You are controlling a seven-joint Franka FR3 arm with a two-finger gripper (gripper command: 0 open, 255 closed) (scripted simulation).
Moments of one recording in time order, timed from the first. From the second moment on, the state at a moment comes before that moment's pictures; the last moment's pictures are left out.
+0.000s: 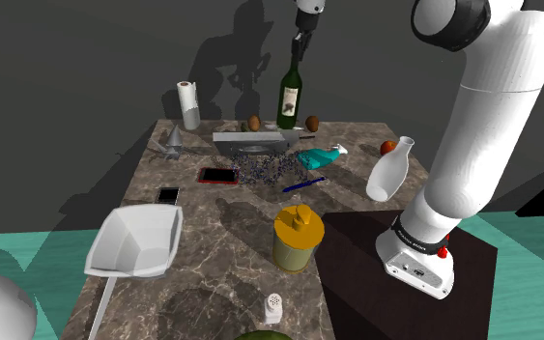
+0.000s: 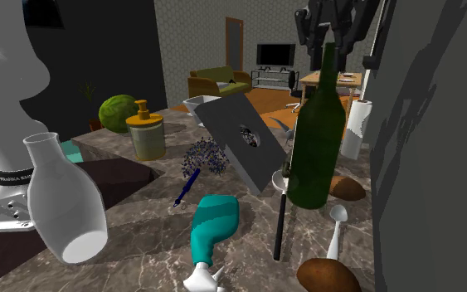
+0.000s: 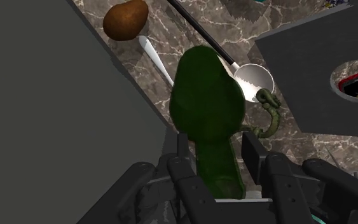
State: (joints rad) arm -0.10 0.27 -0.30 -1.51 0.12 1.87 -0.66
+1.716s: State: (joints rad) arm -0.15 0.40 -0.31 -0.96 0.16 1.45 -0.65
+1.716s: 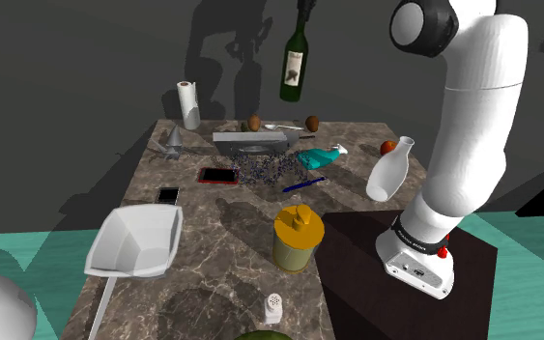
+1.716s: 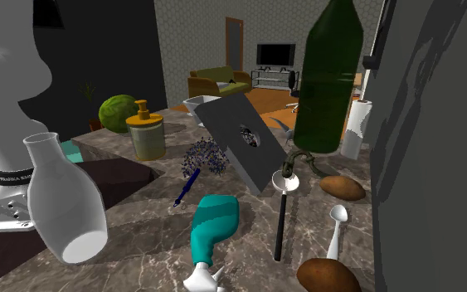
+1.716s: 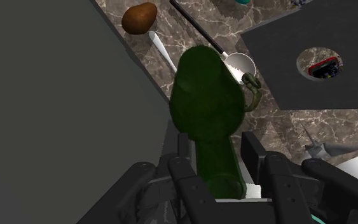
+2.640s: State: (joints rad) arm 0.10 0.11 -0.21 -1.35 0.03 1.57 -0.36
